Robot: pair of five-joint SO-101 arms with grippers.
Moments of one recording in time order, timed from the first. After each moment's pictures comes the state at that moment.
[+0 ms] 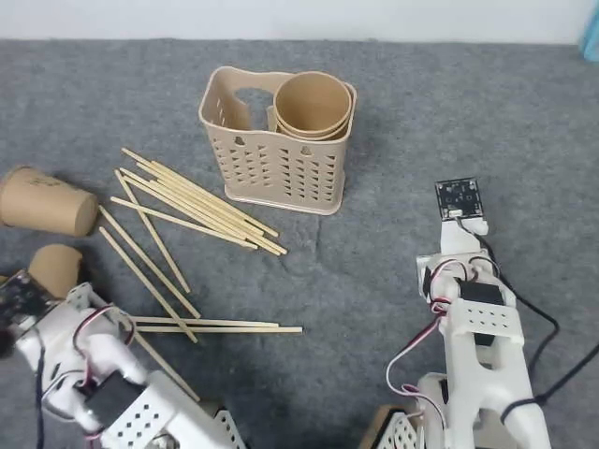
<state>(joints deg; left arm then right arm) -54.1 -103.5 96.7 50.2 4.4 4.3 -39.6 72.5 33.1 13.1</state>
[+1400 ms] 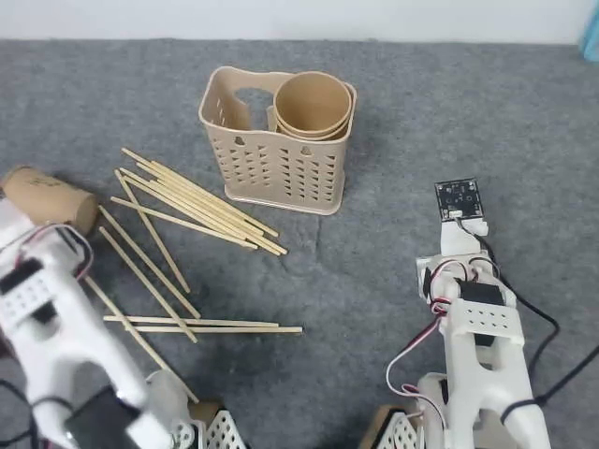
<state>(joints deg) -48.2 -18.8 48.8 35.1 3.1 4.3 -39.7 72.5 34.2 13.1</state>
